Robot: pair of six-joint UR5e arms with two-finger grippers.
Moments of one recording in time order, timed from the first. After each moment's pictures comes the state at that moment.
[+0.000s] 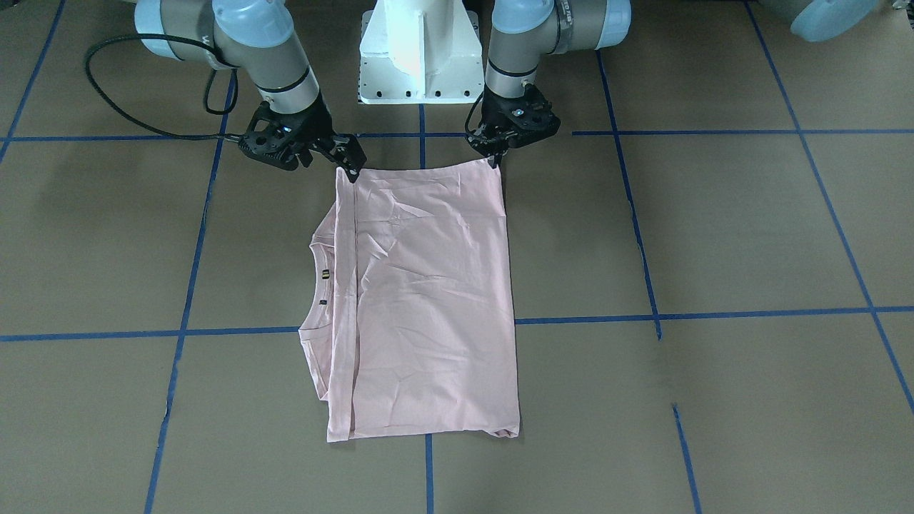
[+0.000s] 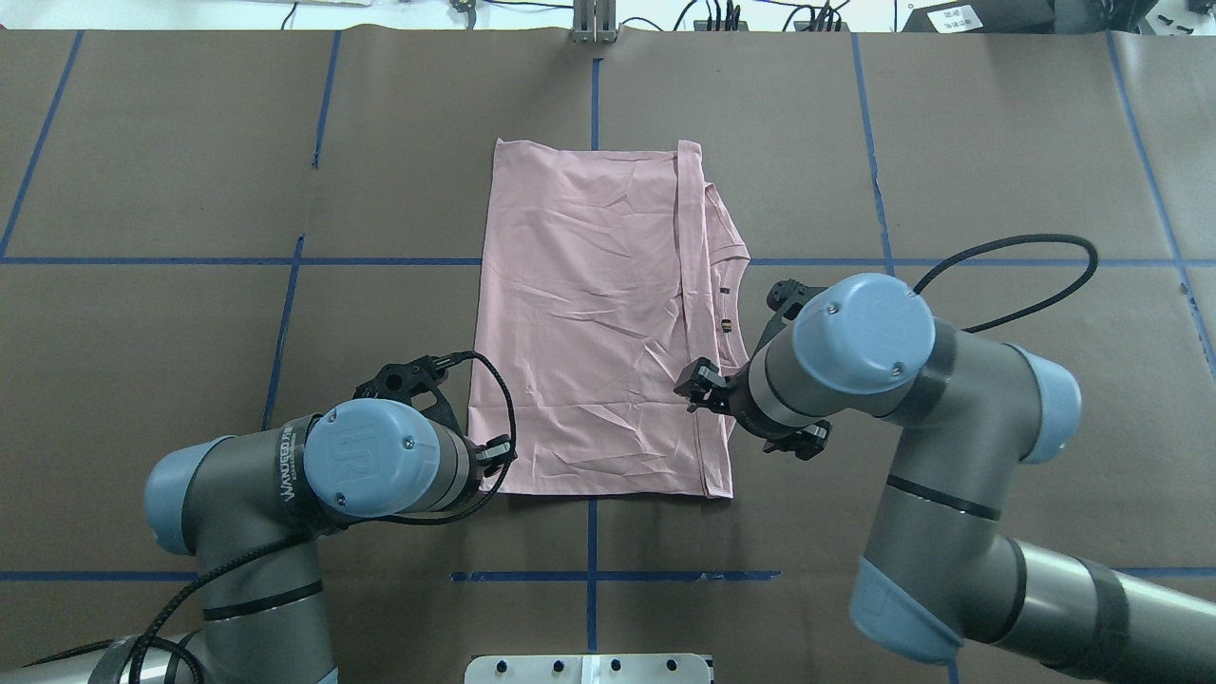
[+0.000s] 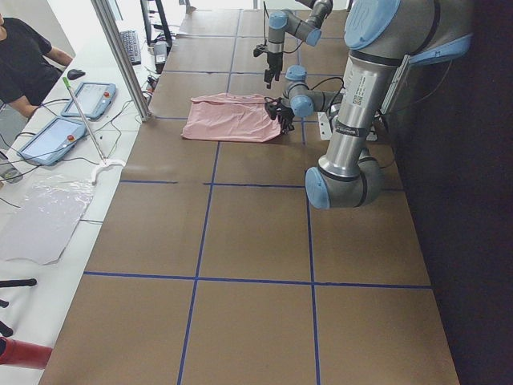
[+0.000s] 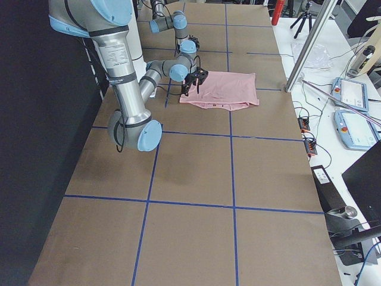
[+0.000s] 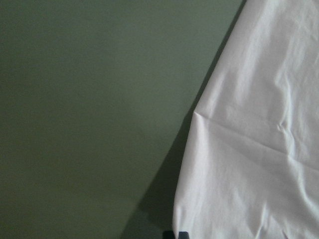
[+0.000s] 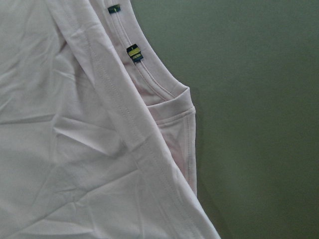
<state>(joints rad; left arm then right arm) -0.31 -2.04 -1.90 -1.61 -1.67 -1.80 0.45 -1.14 1.90 -1.50 1.87 1.77</state>
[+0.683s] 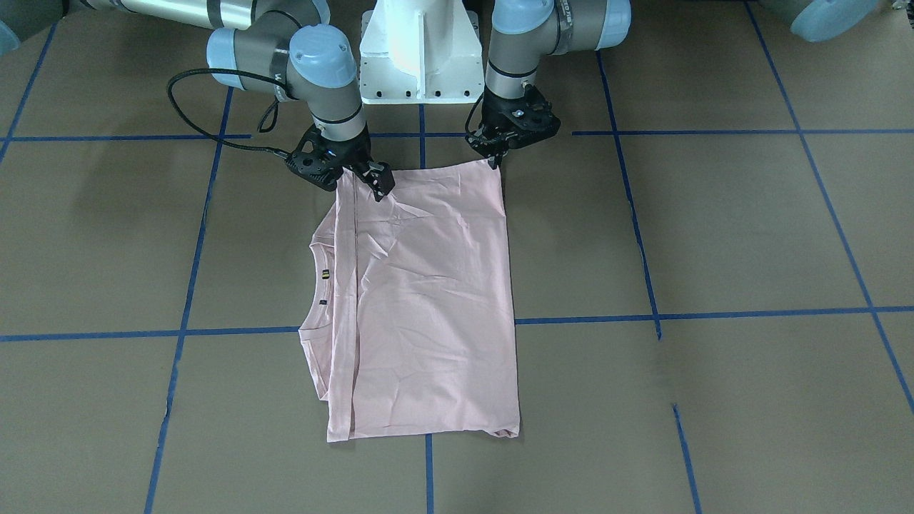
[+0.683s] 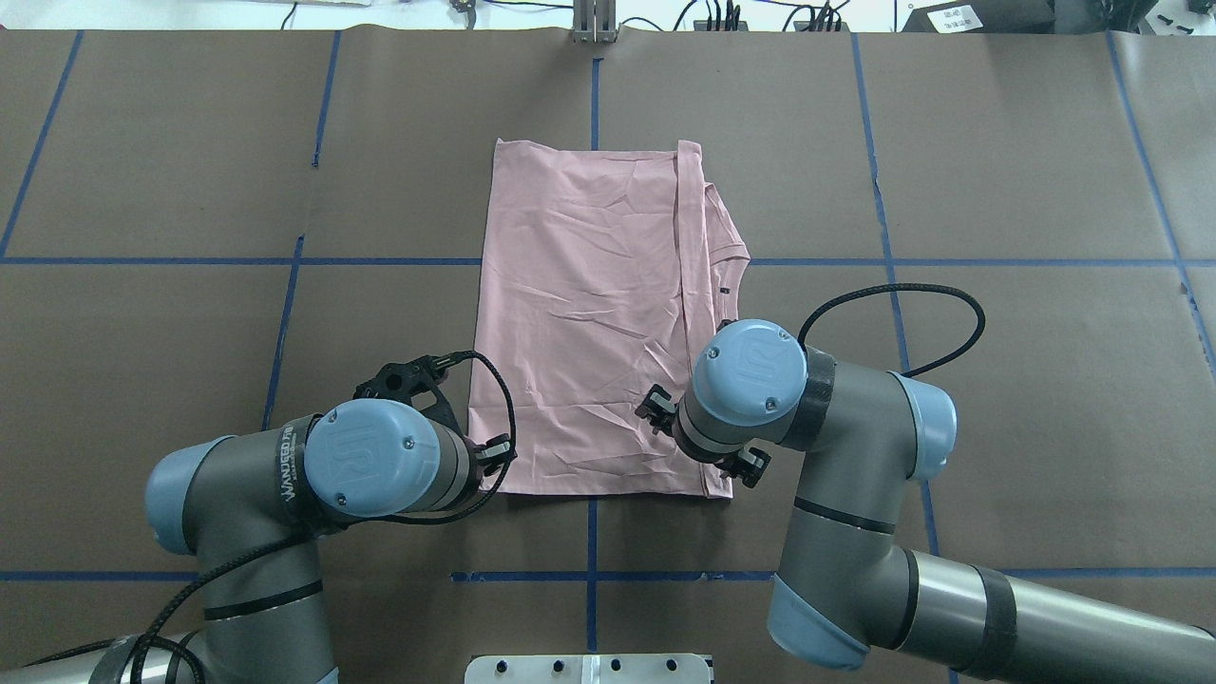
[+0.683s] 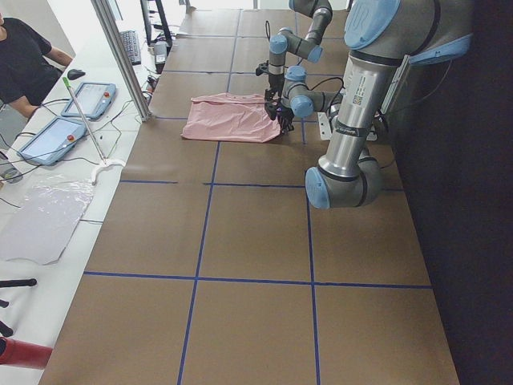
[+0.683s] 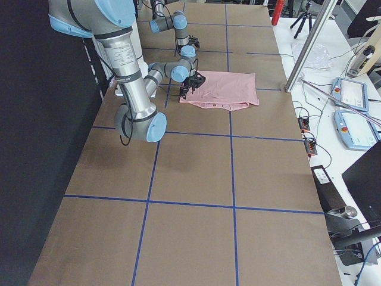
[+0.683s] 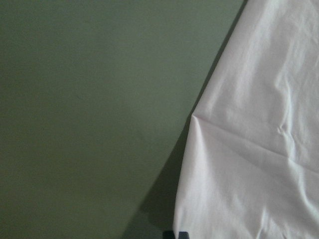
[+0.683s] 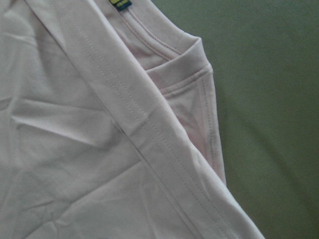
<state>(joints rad) -0.31 -2.04 -1.90 -1.61 -1.67 -1.80 0.39 -1.05 1.75 -1.51 1.83 1.89</state>
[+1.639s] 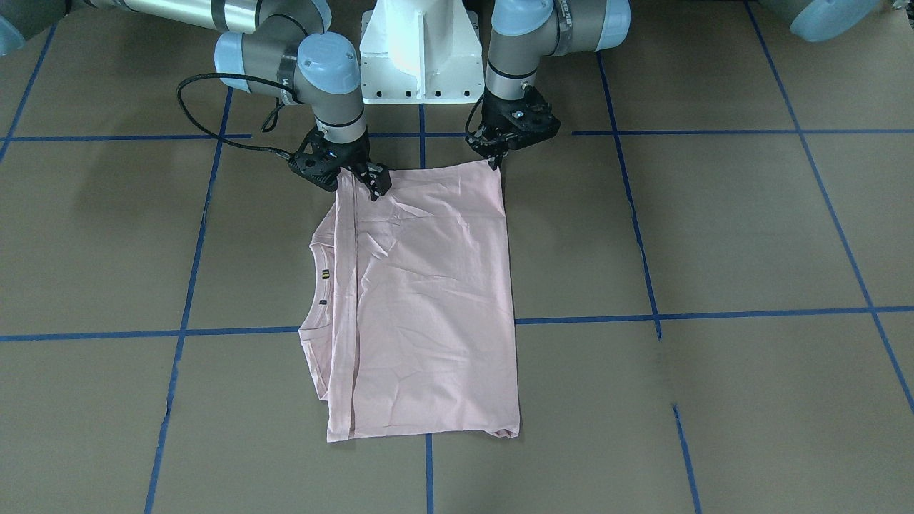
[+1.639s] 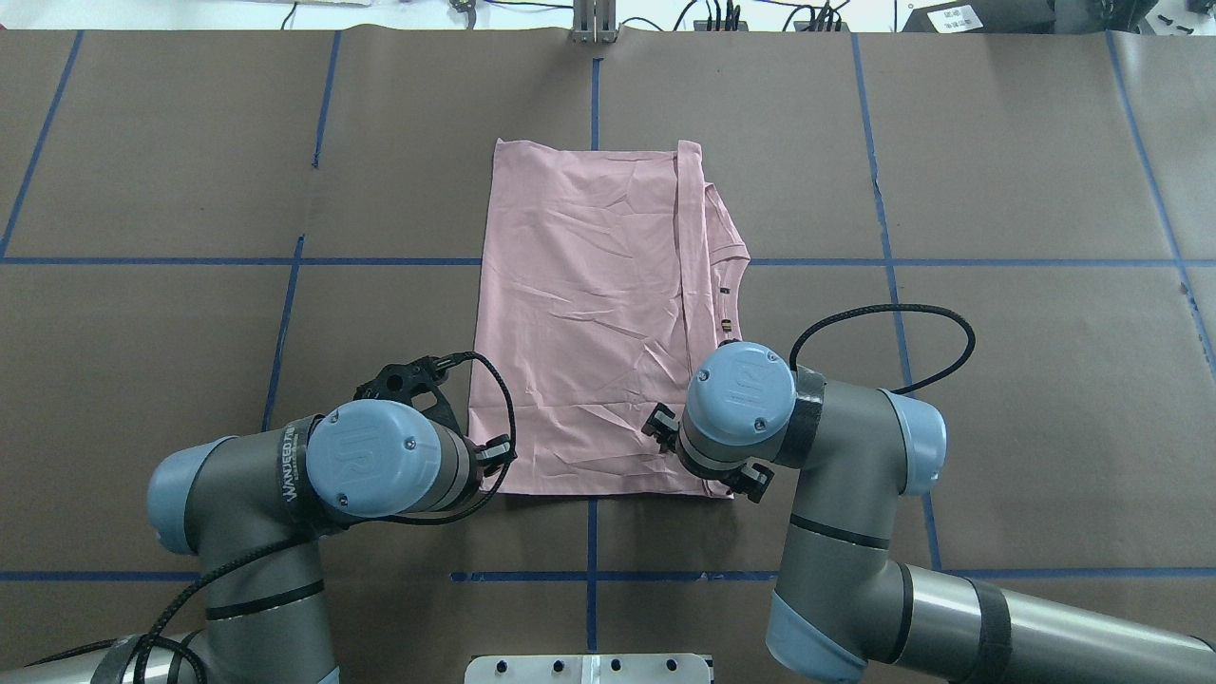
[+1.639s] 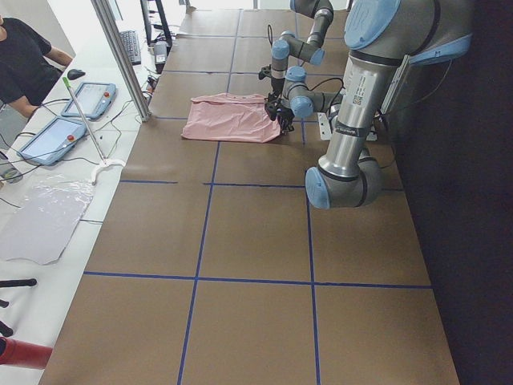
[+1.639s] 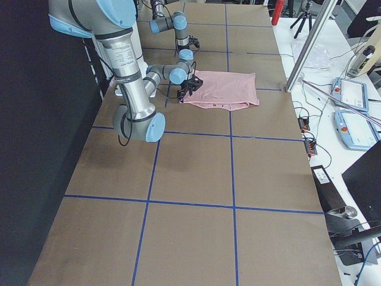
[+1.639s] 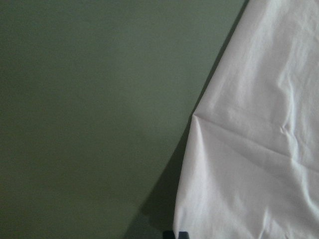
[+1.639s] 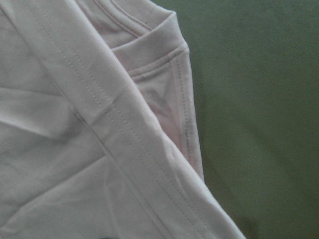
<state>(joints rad) -0.31 -2.04 -1.89 -1.62 -1.67 -1.80 0.36 -1.06 1.73 -1.54 1.81 1.89</state>
